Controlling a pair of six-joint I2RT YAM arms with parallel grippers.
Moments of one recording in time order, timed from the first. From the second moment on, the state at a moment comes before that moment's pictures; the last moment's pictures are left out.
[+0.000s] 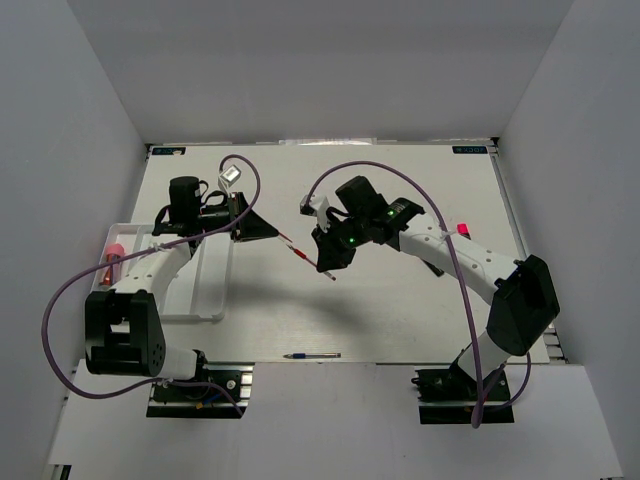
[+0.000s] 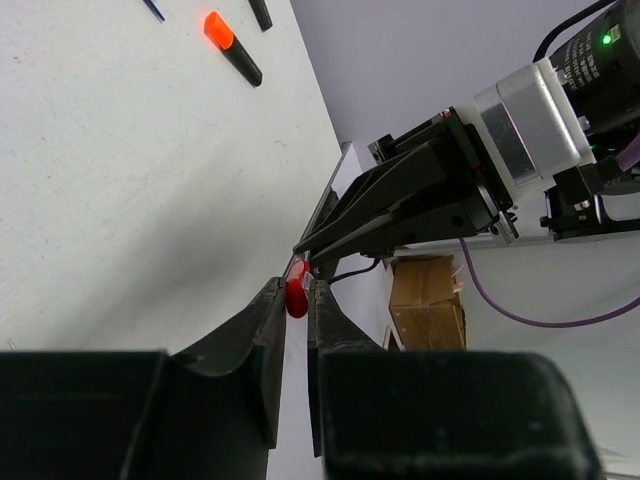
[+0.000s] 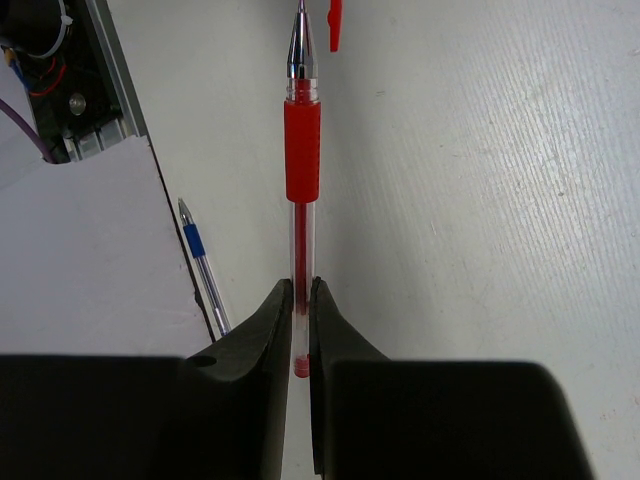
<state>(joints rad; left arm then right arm) -0.05 1.39 0.89 -0.04 1.22 -0.61 0.80 1.59 1.34 -0.65 -0.56 -0.17</state>
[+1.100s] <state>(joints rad) -0.09 1.39 0.87 -0.07 1.17 -0.56 0.80 1.65 1.41 -0.73 -0.56 -0.16</state>
